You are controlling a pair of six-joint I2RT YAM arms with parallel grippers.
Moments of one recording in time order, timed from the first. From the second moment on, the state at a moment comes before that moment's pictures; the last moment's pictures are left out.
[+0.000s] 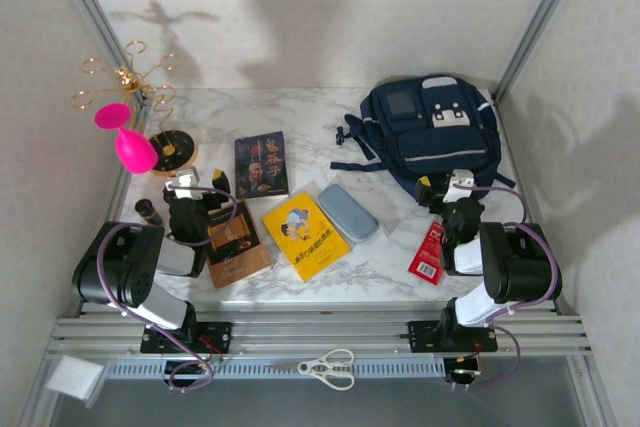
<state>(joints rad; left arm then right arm) -0.07 1.54 0.21 1.21 -0.25 -0.18 0.01 1.55 0.20 1.17 0.00 0.04</state>
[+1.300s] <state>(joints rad) -0.07 1.06 0.42 0.43 -0.02 -0.67 -0.03 1.16 0.58 0.01 -0.01 0.53</state>
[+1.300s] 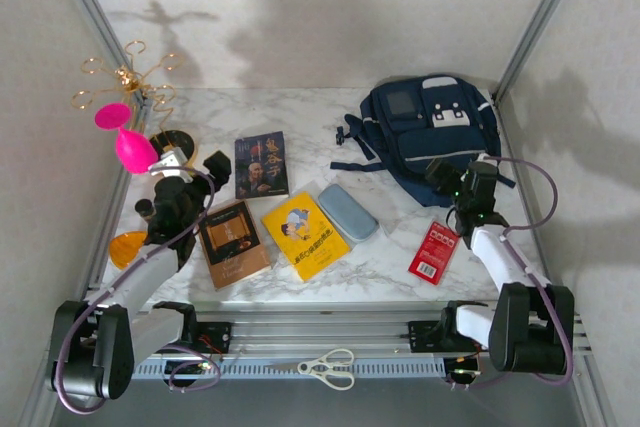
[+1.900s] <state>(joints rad) -0.31 0.87 0.40 0.28 0.01 -0.82 -0.18 1.34 0.79 -0.27 -0.08 0.61</state>
